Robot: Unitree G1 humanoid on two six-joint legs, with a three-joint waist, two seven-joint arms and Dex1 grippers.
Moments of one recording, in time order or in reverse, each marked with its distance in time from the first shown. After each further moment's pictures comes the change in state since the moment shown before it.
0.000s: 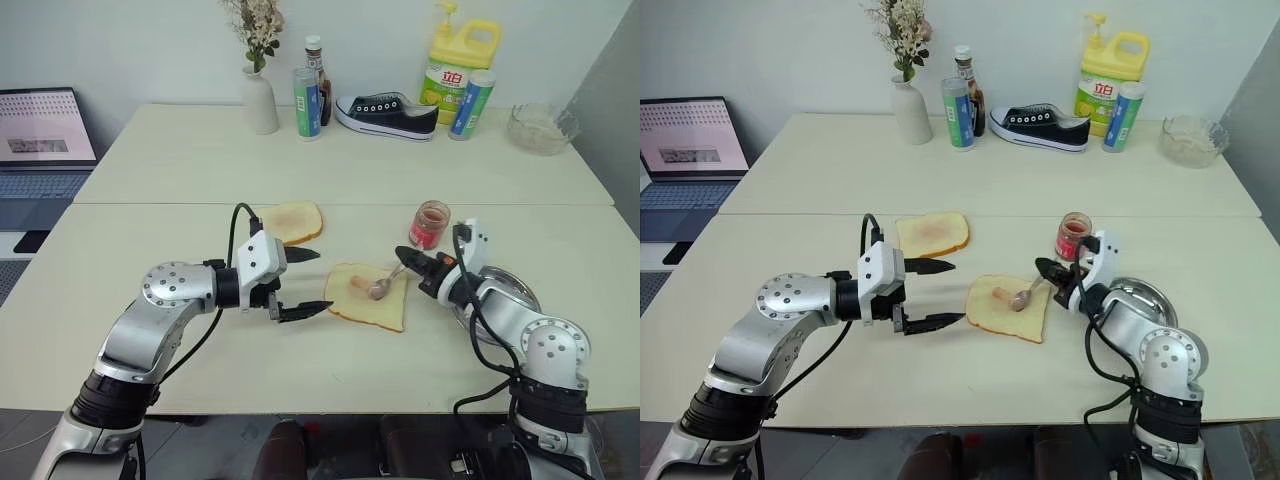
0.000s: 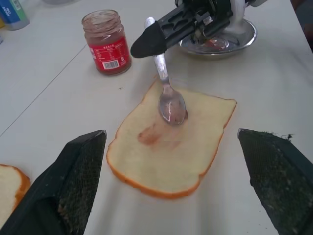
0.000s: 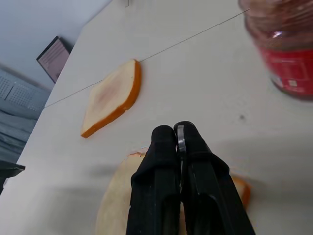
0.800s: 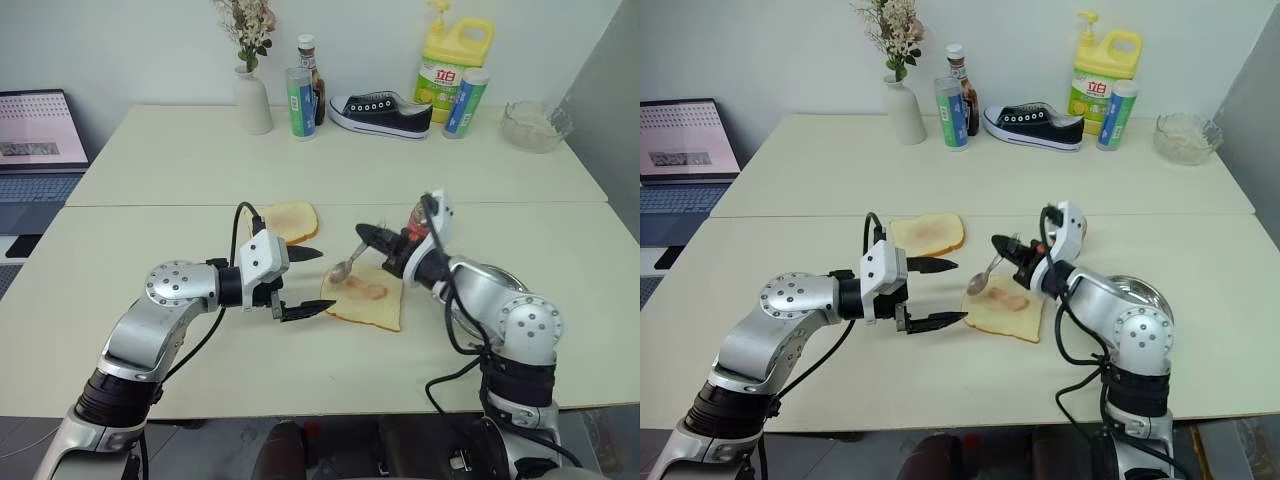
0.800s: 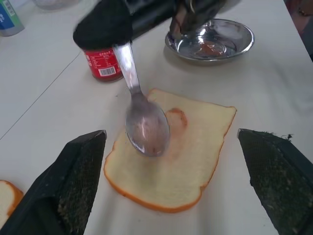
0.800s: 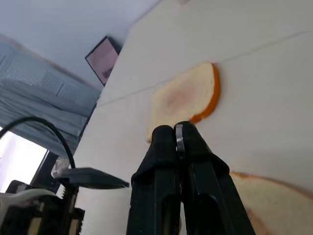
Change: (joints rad) left arm -0.002 -0.010 -0.007 -0.001 -0.001 0.002 0.007; right arm -0.114 0.121 0.149 0.020 0.188 -0.013 -0.204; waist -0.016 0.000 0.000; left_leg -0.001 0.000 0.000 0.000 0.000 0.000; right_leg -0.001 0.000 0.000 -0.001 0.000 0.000
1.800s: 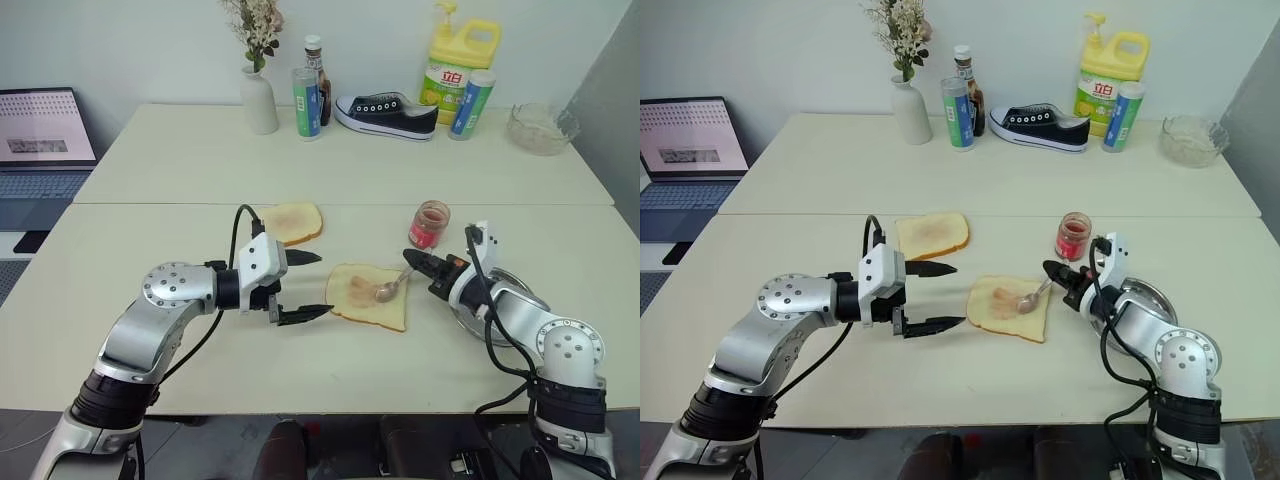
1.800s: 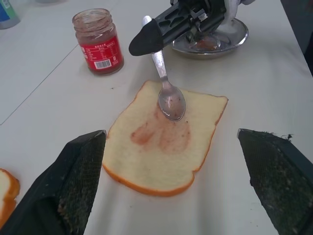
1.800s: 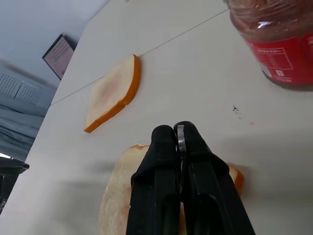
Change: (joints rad) left arm -0.002 0.015 0.001 0.000 -0.005 -0.001 -0.028; right arm 0.142 -0.237 -0.108 0.038 -0.041 -0.047 0.189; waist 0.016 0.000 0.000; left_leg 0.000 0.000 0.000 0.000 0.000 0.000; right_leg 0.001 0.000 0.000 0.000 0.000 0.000
